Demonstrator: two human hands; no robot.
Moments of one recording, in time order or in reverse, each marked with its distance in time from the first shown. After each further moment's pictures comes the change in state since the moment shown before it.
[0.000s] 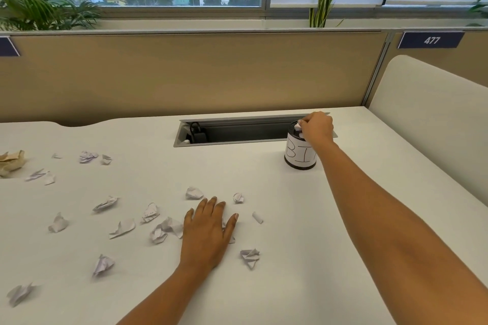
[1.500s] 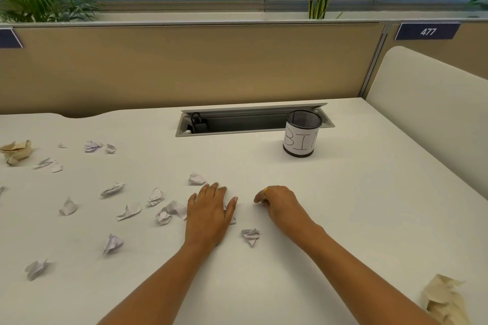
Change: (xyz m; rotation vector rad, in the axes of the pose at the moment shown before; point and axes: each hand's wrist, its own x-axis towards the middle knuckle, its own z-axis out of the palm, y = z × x) left_hand -0.003 0.004 -0.007 -0.044 0.020 0.002; right_hand -0.165 0.045 0.042 -0.154 -0.625 -0.385
